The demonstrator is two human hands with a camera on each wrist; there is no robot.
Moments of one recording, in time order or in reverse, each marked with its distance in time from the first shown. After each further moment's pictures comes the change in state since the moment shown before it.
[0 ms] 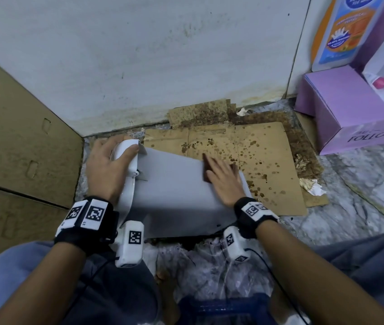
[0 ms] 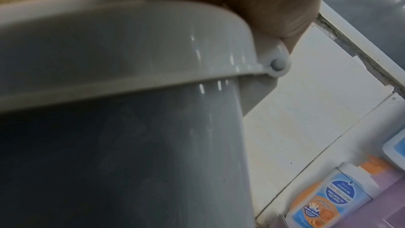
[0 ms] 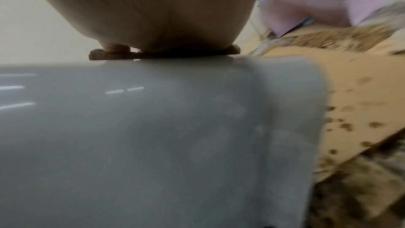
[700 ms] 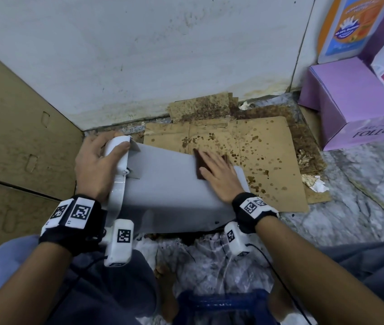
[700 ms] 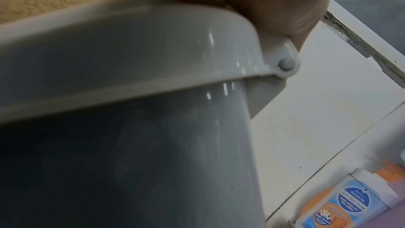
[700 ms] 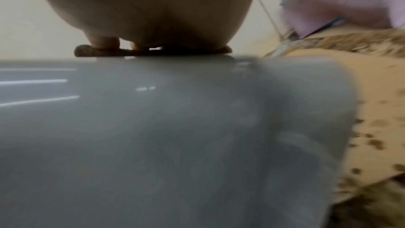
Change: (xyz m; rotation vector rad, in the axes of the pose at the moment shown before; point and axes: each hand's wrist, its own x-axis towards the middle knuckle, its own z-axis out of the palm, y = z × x) left_hand 0.003 -0.013 -0.010 -0.061 -0.016 0.011; right_hand 0.000 -0.008 -0.008 0.181 0.022 -0.066
